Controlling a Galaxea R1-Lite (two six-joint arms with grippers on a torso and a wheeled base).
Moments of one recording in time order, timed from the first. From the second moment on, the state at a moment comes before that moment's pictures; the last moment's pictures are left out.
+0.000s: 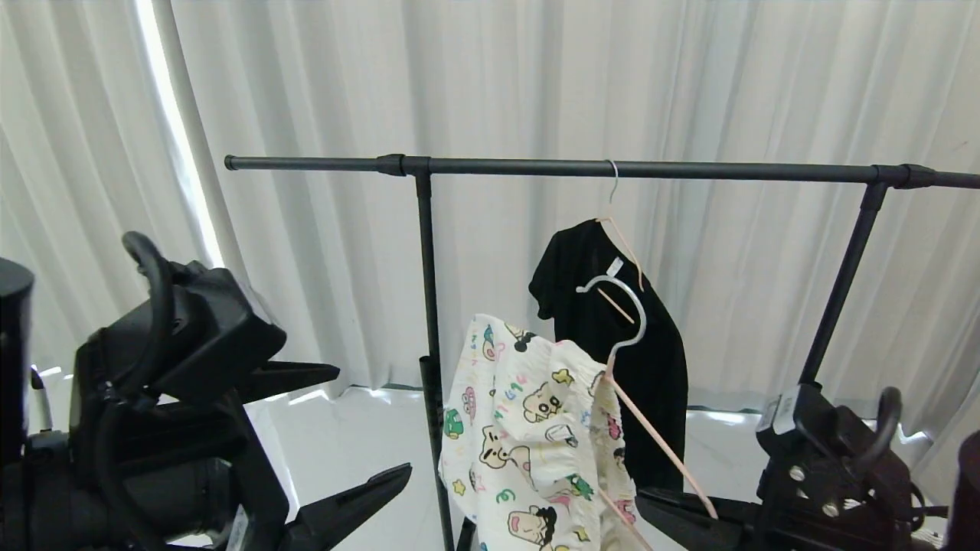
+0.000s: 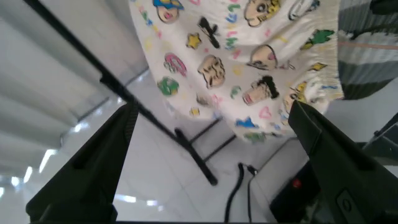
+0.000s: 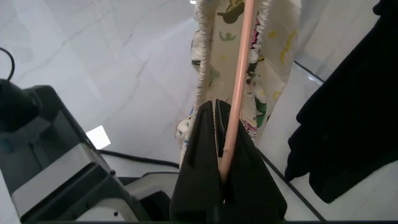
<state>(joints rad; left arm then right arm) -0.71 1.15 -0.74 0.07 -0.02 0.24 1.11 1.35 -0.41 -0.60 -0.13 0.22</state>
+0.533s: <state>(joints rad) -0.66 1.06 -0.57 -0.01 -0.19 0.29 1.12 1.13 -0.32 -0.38 0.07 0.14</state>
